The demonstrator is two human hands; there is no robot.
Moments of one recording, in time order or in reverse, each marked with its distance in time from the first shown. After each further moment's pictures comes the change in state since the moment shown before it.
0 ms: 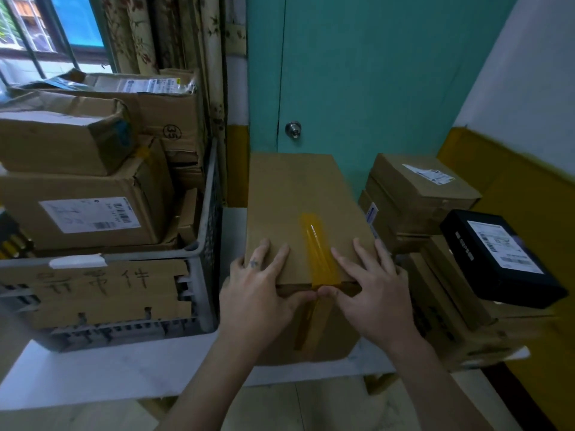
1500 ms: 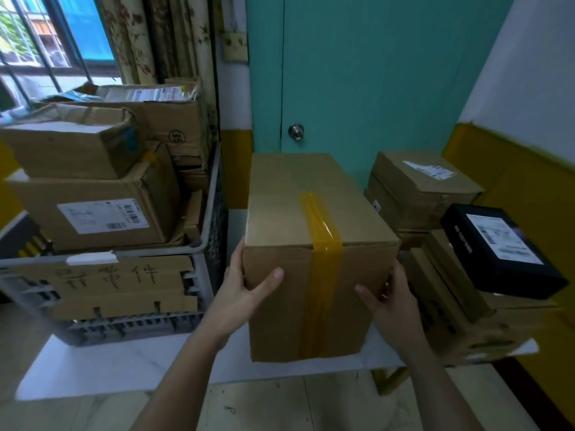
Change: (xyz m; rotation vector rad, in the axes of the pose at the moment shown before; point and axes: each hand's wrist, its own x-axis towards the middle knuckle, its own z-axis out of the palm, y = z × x) left_hand -0.010 -0.030 -0.005 -1.125 -0.201 -0.198; right_hand -0.025 0.042 0.029 0.894 0.113 0.277
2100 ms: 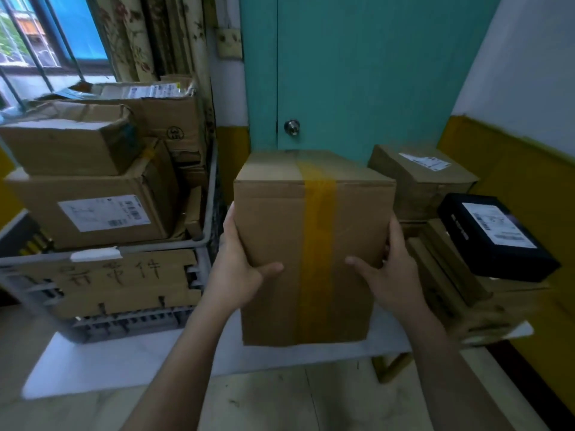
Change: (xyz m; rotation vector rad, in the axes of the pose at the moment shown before) left_hand 0.011 0.026 -0.010 0.338 0.149 0.163; right_hand 0.010 -0.052 0.000 -0.111 0.020 -0.079
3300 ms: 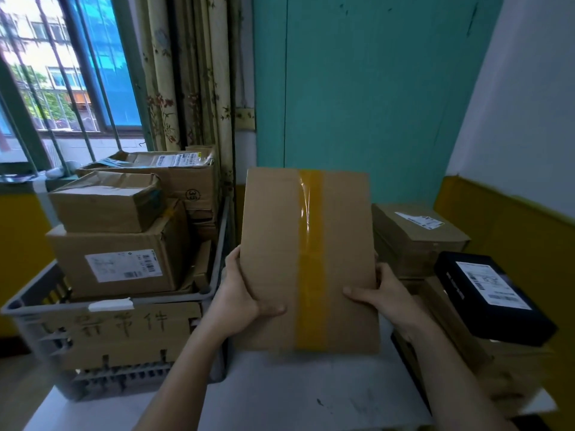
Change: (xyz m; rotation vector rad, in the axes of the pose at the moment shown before) left_hand 0.018 0.024 -0.017 0.014 -0.011 -0.053; right_hand 0.045 -0.026 -0.027 0.217 -0.271 0.216
